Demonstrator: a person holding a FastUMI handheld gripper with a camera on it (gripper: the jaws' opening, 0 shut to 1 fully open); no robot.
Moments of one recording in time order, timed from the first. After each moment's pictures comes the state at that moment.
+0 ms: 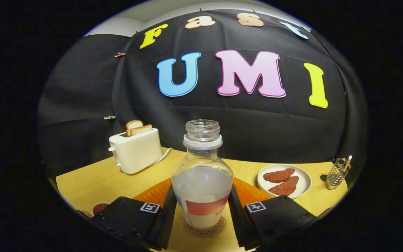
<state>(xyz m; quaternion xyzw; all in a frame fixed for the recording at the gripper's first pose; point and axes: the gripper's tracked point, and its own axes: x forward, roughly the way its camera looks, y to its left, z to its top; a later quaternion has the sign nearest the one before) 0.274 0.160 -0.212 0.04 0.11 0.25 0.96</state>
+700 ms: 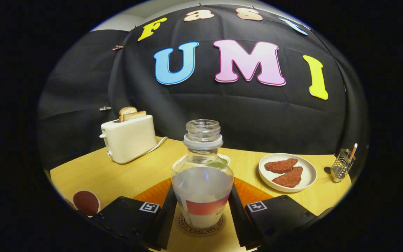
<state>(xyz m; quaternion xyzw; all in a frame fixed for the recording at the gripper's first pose) 0.278 0.164 -0.255 0.03 0.14 0.24 0.96</state>
